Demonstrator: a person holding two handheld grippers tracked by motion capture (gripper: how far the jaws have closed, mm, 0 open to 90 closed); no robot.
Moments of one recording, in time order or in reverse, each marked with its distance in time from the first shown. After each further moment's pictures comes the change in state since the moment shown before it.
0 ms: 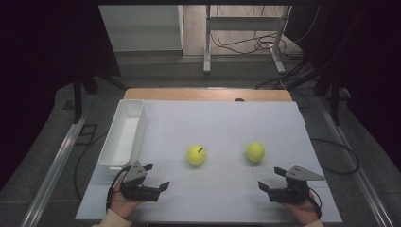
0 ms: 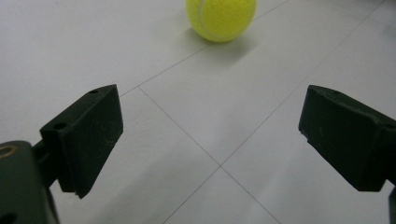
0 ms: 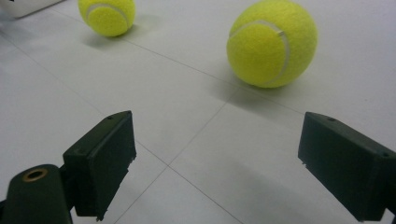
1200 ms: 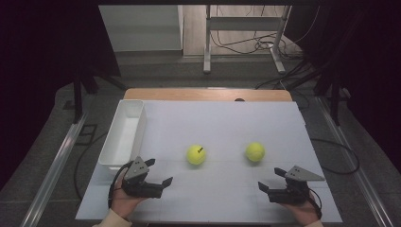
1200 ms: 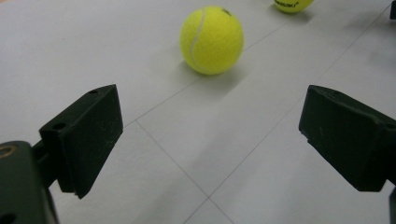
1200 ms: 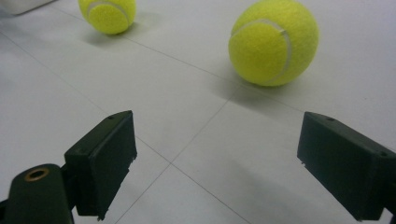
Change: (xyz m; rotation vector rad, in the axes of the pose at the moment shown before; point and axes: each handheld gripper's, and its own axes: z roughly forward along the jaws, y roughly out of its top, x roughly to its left) left arm -0.010 0.025 -0.007 -0.043 0.004 0.013; right arm 0.003 0.001 -0.002 0.007 -0.014 -0.006
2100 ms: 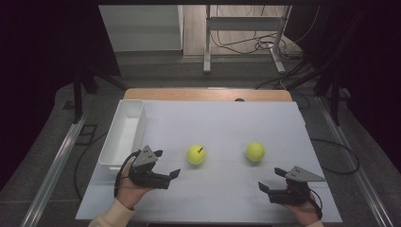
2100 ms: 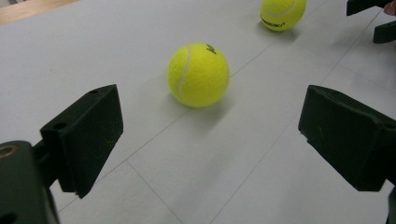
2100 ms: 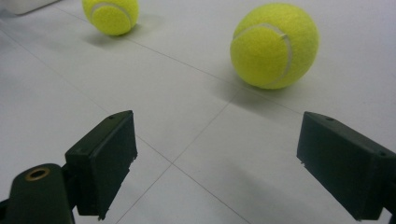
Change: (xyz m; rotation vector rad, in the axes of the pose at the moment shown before) left arm -0.004 0.041 0.008 0.030 -0.025 0.020; right arm 0.001 0.000 -0.002 -0.004 0.003 -0.014
